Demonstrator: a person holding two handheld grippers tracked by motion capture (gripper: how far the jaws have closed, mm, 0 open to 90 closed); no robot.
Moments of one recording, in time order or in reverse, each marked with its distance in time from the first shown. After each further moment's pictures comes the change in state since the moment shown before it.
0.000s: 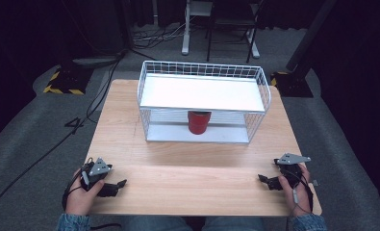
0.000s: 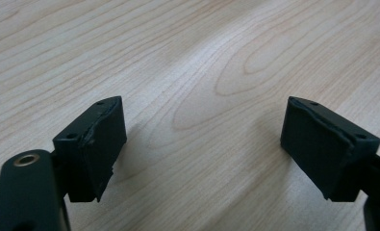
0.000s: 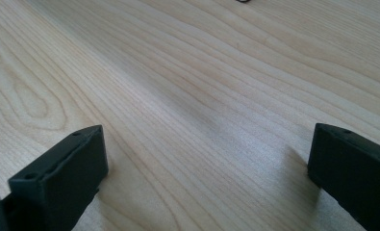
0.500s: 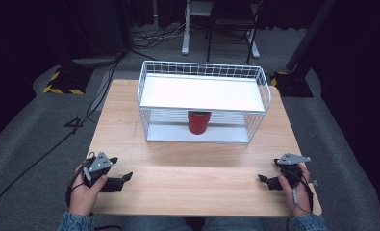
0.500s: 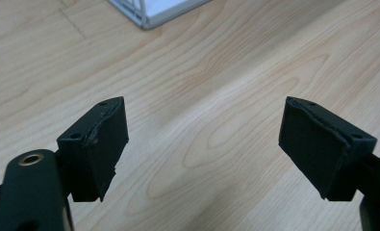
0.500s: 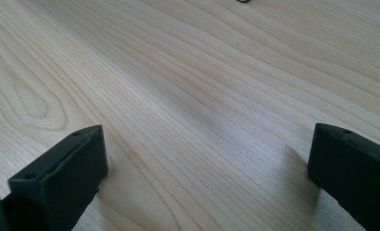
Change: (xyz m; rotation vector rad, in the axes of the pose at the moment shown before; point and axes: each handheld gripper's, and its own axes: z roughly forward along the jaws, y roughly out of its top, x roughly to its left) left arm -0.013 0.027 -0.012 -0.114 -0.010 -0.018; right arm 0.000 0.000 0.000 0.001 0.000 0.001
